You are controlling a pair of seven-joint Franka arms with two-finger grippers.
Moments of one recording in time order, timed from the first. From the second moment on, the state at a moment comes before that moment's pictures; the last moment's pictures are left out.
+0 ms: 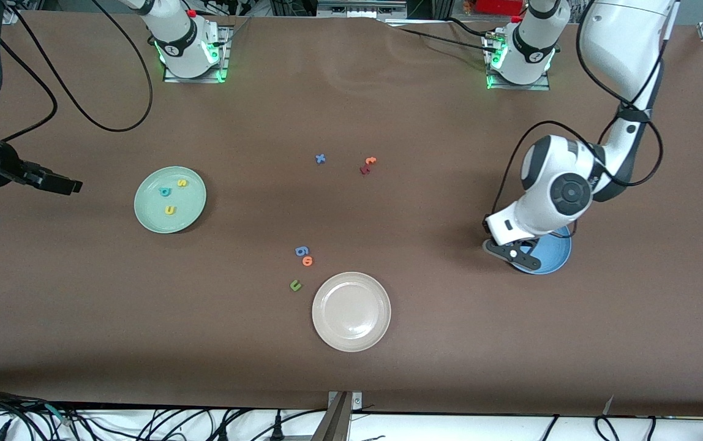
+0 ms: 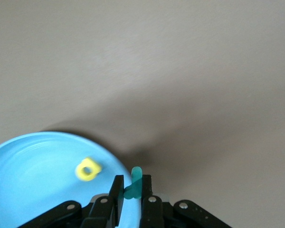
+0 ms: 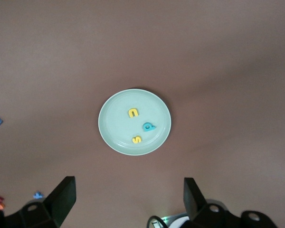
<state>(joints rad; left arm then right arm) -0.14 0.46 -0.07 -1.91 0.00 2.30 0.22 0.26 0.28 -0.38 -1.40 0.13 1.42 0.22</state>
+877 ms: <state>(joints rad) -0.04 0.42 -0.07 -1.99 0.04 2.30 0.26 0.28 0.29 -0.37 -1.34 0.09 1.37 0.01</state>
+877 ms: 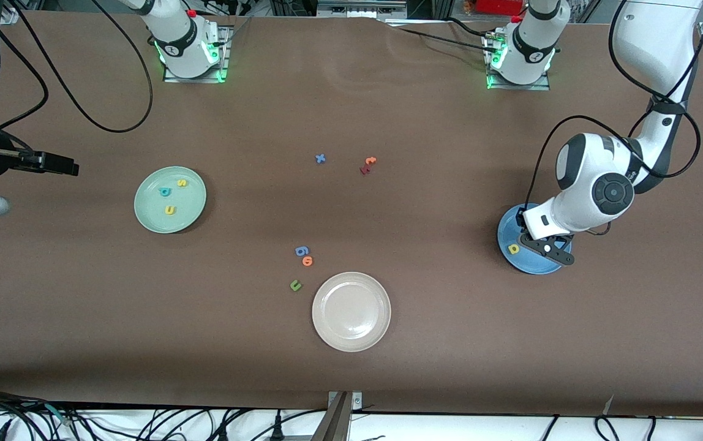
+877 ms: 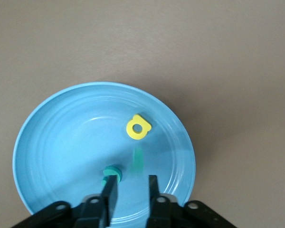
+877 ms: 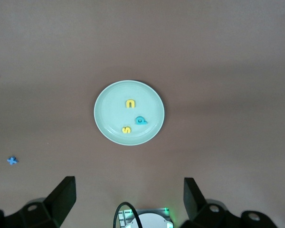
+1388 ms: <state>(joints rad) -0.01 0.41 -0.07 -1.80 0.02 2.04 0.19 0.12 0.21 -0.23 -1.47 0.06 1.54 -0.01</state>
